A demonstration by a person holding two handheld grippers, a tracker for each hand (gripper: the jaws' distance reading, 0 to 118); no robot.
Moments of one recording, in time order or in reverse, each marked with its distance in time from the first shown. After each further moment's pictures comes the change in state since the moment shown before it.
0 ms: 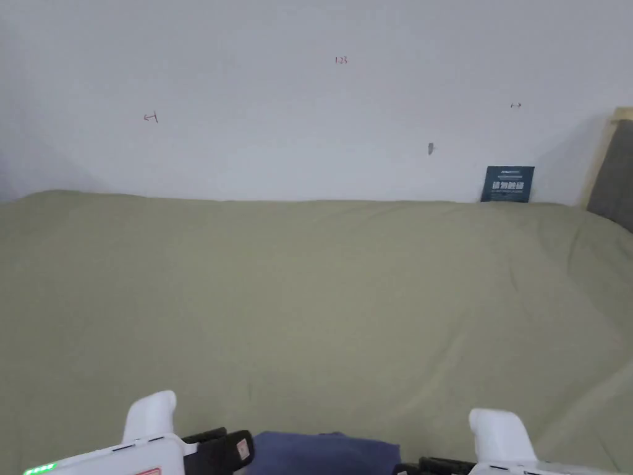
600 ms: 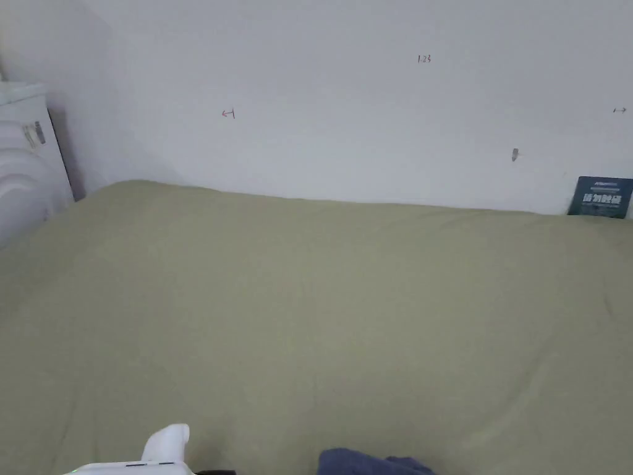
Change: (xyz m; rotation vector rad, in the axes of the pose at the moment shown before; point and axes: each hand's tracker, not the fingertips) left arm -0.069 -0.011 -0.010 -0.178 -0.014 0.176; right arm 0.108 -0.033 -0.140 -0.245 0.307 -0.377
